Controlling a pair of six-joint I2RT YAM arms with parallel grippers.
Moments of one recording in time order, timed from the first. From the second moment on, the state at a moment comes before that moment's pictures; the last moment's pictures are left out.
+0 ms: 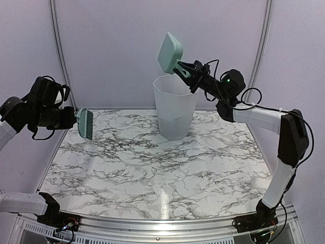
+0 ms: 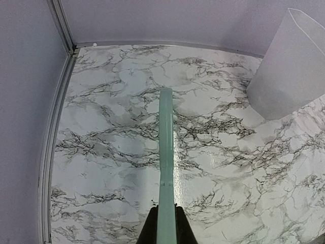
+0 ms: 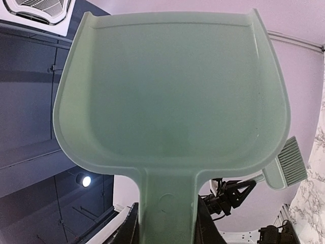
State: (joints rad) left arm -0.51 1.04 1.31 -1.03 -0.27 -0.41; right arm 0.49 1.79 1.40 0.97 -0.70 1.94
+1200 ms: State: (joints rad) left arm -0.51 1.01 0.78 -0.69 -0.08 -0.63; right arm 0.49 0.95 0.65 -0.42 0.15 0.51
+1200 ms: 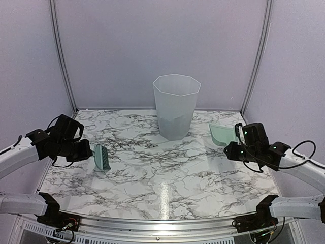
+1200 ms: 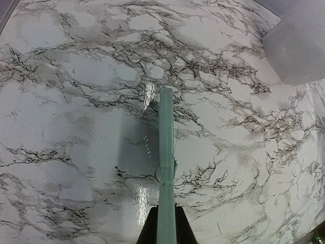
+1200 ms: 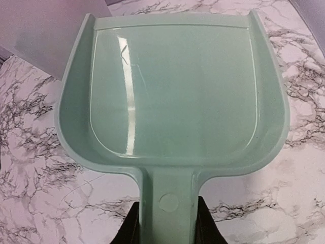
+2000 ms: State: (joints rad) left arm -0.52 1.07 0.56 -0.31 -0.04 -0.72; right arm 0.57 1.36 0.53 -0.13 0.09 0.52
